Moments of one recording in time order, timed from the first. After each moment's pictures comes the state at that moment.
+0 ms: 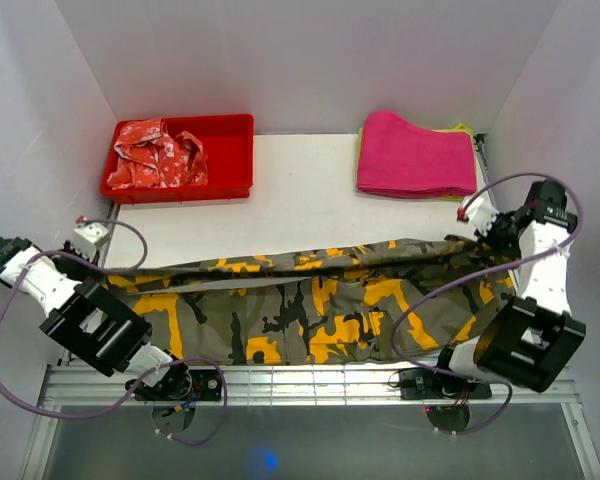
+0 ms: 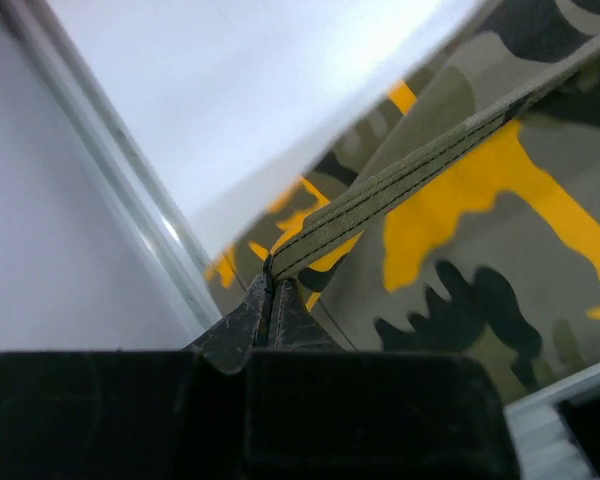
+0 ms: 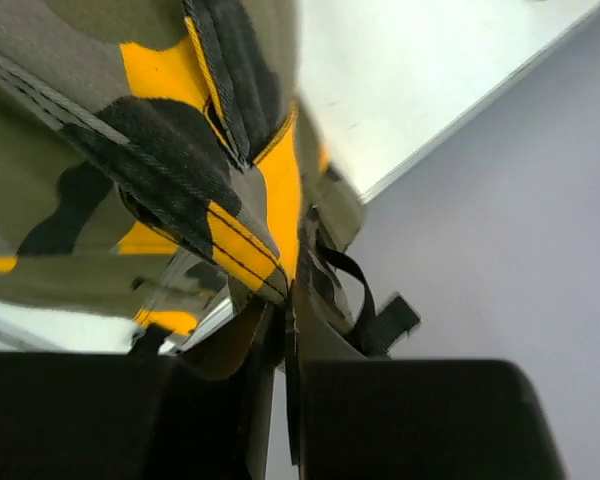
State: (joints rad) left arm 0.95 1.45 1.22 -1.12 0.71 1.52; right arm -0.41 1.37 1.20 -0.96 -0.25 -1.38
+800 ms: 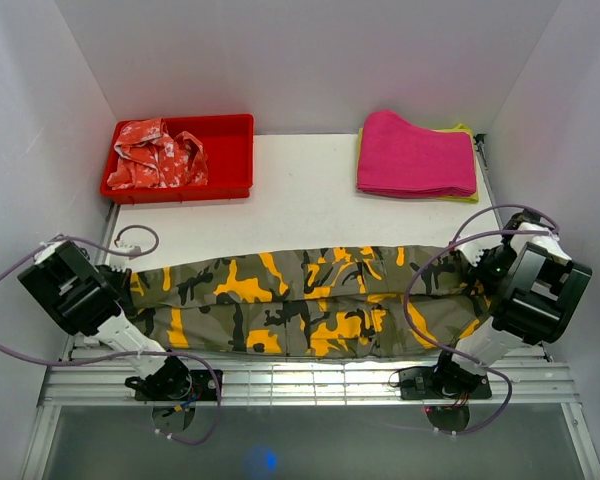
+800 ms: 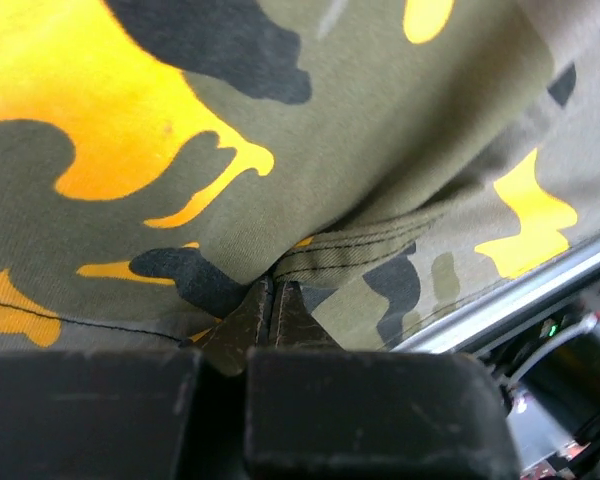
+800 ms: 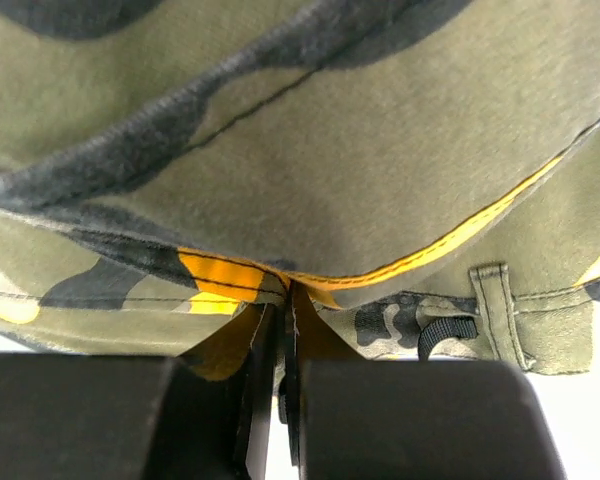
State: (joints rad) left arm 0.81 1.79 1.08 -1.08 0.36 1.18; right arm -0.48 1.62 0.97 -0.89 -0.12 -1.50
